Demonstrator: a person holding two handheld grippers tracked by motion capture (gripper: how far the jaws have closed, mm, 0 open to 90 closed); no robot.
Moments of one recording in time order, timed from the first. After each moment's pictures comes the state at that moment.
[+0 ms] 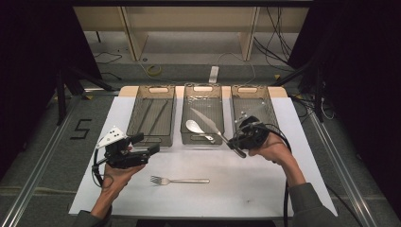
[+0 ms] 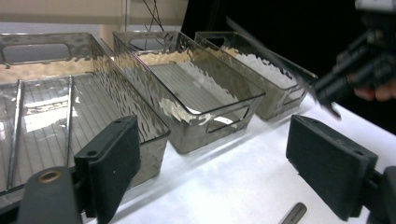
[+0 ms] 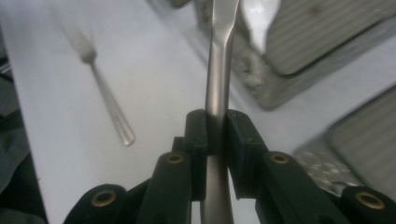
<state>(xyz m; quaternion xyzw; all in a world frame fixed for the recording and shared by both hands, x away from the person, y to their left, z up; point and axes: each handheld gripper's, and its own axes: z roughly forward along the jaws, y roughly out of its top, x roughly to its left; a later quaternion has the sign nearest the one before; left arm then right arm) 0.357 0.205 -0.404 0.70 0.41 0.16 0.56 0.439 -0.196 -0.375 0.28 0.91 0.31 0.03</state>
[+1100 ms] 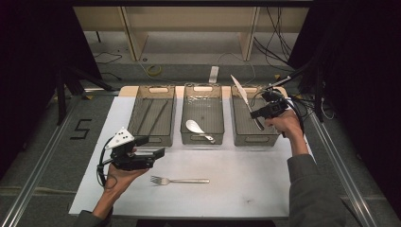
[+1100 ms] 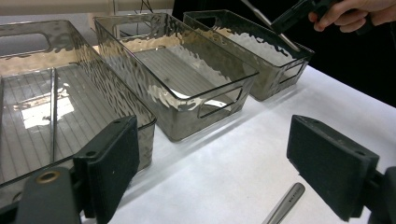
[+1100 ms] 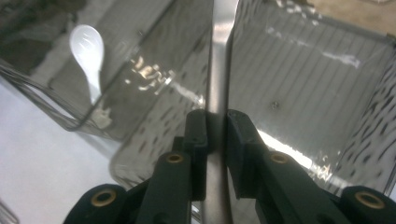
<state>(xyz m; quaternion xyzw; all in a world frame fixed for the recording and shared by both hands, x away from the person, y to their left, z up) 0.357 0.193 -0.407 0.73 0.39 0.16 0.54 0.530 -0.262 -0.373 0.48 0.83 0.29 0.07</state>
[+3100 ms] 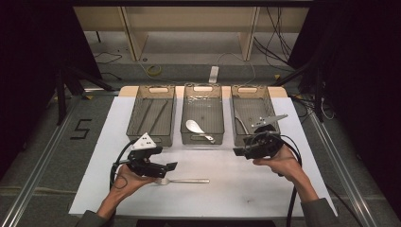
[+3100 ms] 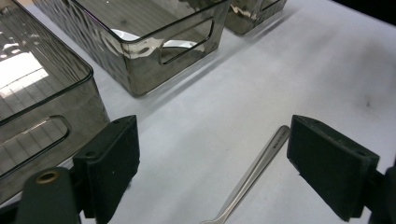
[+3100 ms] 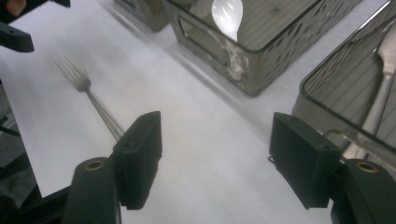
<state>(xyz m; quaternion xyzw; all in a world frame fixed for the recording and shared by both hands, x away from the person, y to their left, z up) 0.361 0.156 -0.422 0.82 0.35 0.11 0.44 0.404 -0.224 -0.388 0.36 0.85 0.37 0.05</state>
